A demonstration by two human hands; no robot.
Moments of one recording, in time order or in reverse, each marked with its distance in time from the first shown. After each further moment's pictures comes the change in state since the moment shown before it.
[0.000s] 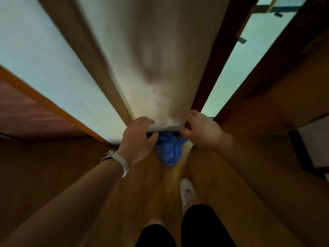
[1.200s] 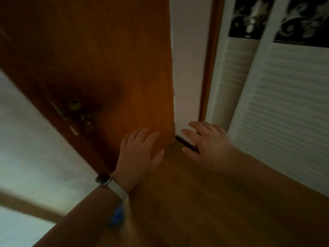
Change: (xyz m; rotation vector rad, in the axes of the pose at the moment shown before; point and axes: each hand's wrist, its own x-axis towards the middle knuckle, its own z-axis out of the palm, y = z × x) left_hand -0.307 0.499 -0.099 0.297 0.035 0.983; right_hand -0.624 -0.026 -0.304 -0.382 0.460 0.606
